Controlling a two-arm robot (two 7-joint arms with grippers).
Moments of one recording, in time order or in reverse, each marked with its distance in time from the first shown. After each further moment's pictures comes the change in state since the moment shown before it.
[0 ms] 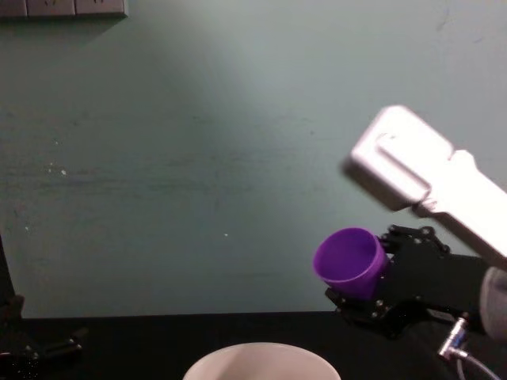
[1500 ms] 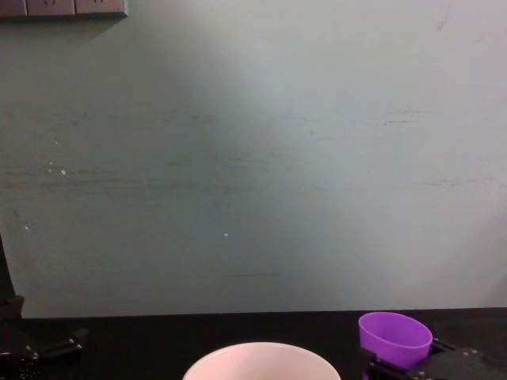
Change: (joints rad) left arm 0.000 0.000 0.000 0.000 0.000 0.000 0.000; right arm 0.047 -0.070 0.163 0.470 0.712 -0.281 0.160
